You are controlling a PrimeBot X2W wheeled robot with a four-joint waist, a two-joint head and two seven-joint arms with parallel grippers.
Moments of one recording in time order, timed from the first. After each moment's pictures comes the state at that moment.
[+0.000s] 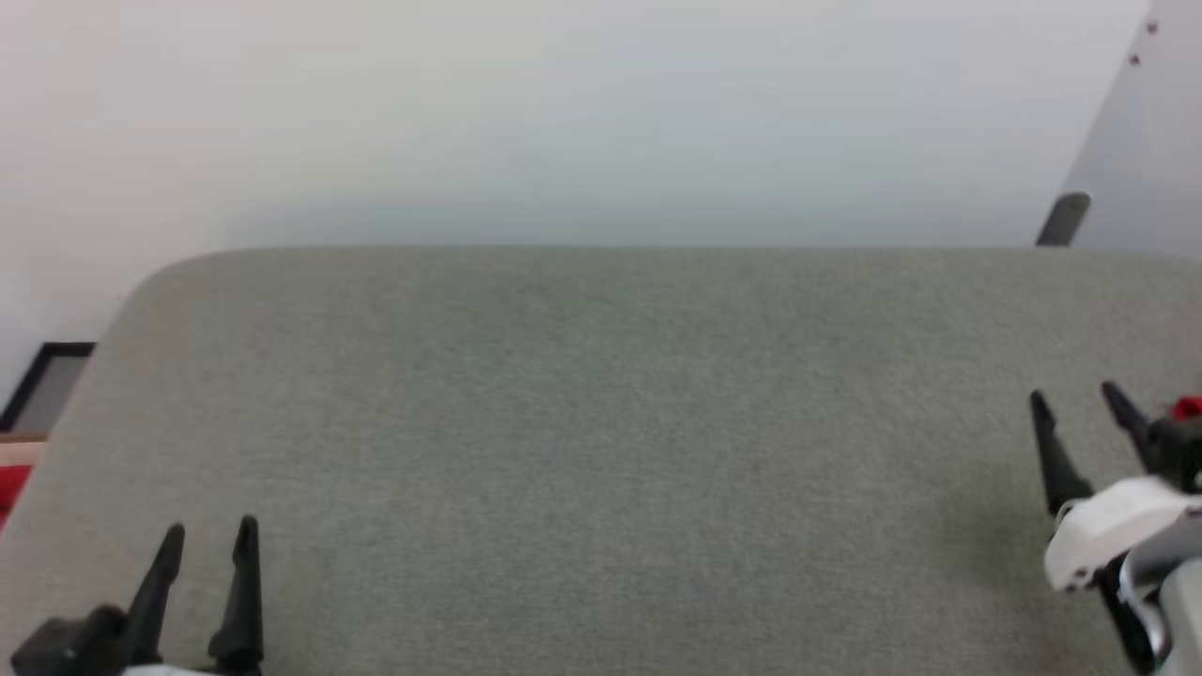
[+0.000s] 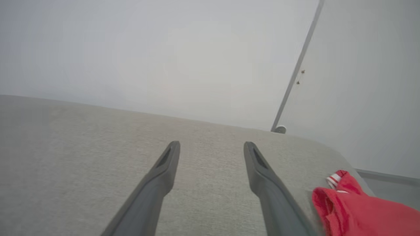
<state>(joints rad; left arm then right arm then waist) 0.06 0.34 0.04 0.16 -0.49 -0.09 -0.26 -0.42 -0.34 0.11 0.68 0.25 0.13 -0.26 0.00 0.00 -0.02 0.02</state>
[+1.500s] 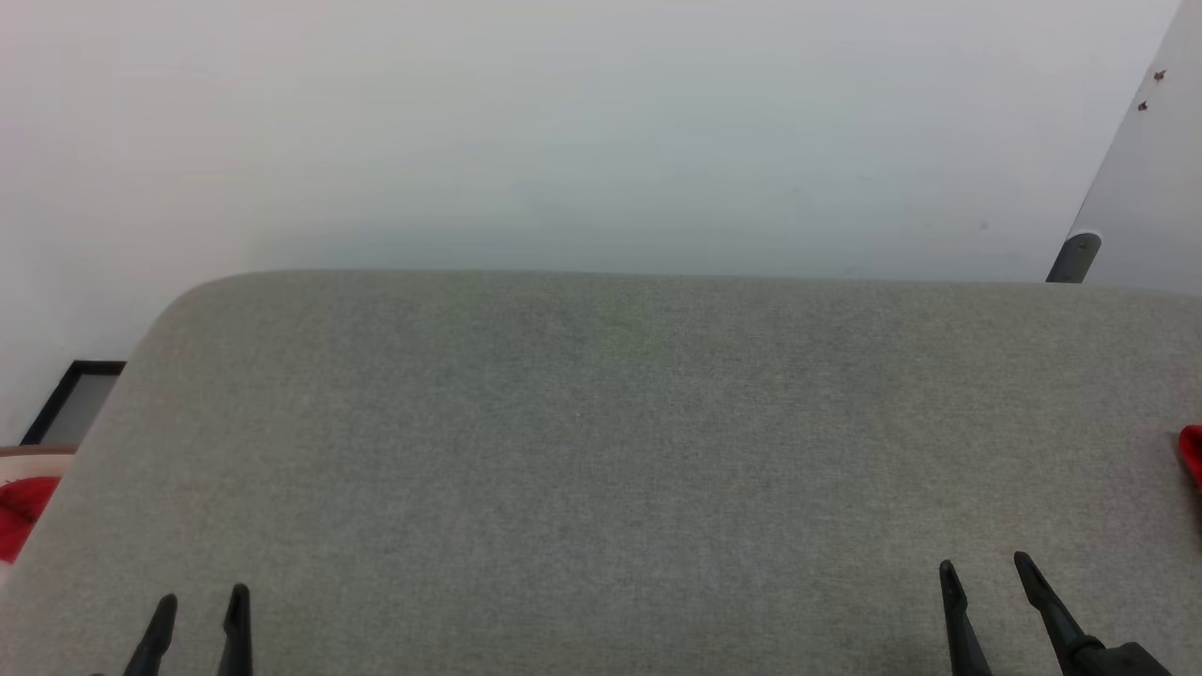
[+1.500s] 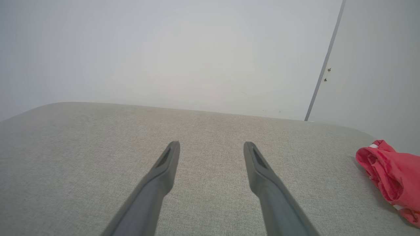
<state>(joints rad) 0.18 0.30 0.10 0.14 -0.47 -0.13 -0.26 0.14 -0.06 -0.01 0.10 0.04 0.13 -0.26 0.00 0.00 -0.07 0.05</state>
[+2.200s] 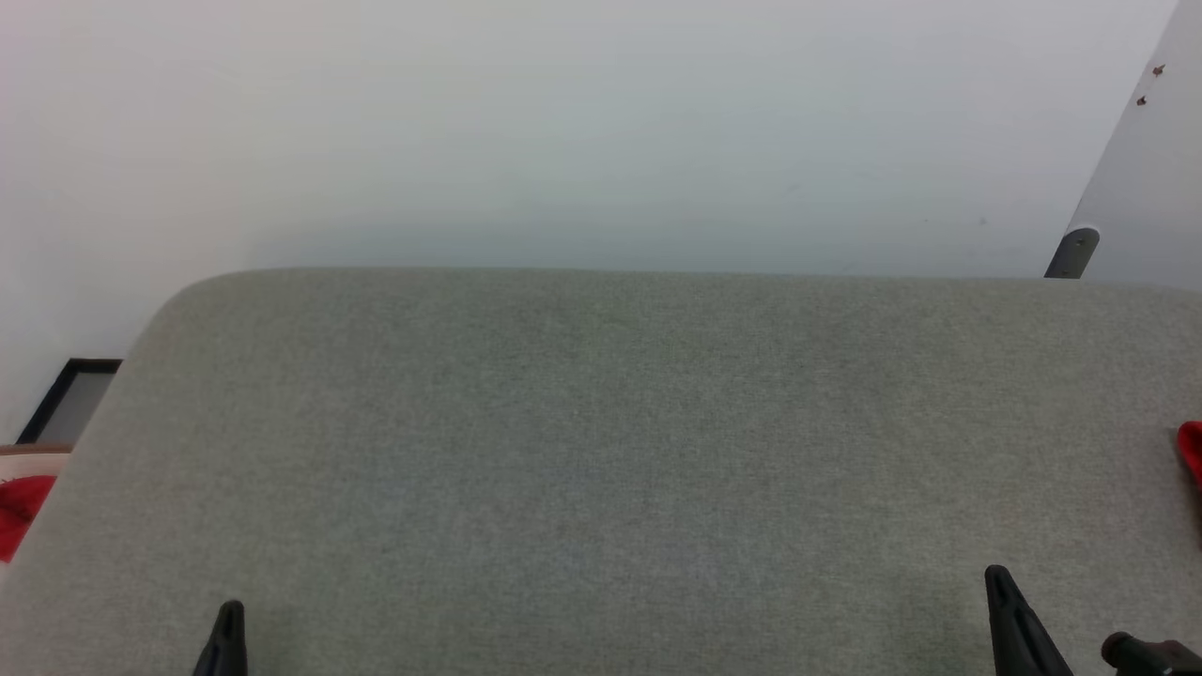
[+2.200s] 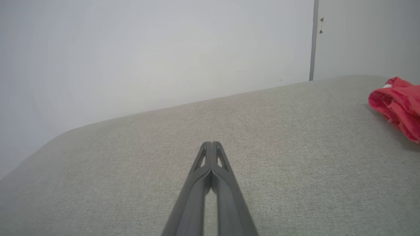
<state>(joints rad) 0.16 0.23 0.11 0.19 -0.65 -0.13 -0.19 0.13 -0.05 -0.02 0.15 0.30 0.13 -0.20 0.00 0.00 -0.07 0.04</state>
